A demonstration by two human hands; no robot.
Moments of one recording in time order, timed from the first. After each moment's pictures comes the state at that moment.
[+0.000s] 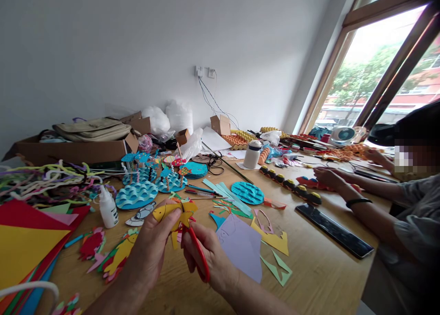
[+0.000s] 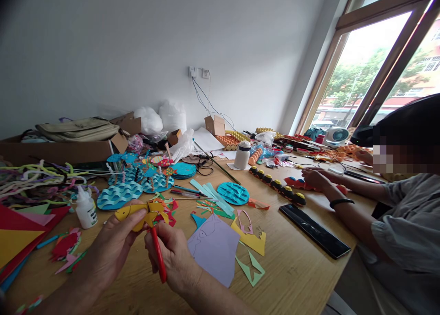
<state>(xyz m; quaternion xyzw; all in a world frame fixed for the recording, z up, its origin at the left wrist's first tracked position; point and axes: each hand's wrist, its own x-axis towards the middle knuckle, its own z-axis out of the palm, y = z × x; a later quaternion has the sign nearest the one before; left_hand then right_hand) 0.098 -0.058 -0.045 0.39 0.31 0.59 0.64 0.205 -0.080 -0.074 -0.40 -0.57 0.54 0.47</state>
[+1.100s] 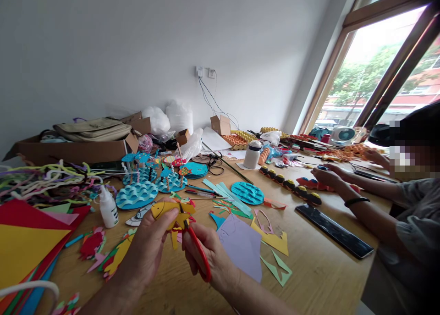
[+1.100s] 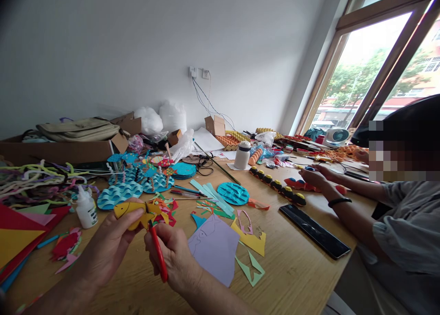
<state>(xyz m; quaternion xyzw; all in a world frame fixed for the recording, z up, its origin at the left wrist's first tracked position) 0.091 -0.055 -0.044 0.40 0.32 0.58 0.63 0.208 -0.079 -0.075 -0.41 -0.54 0.57 0.46</state>
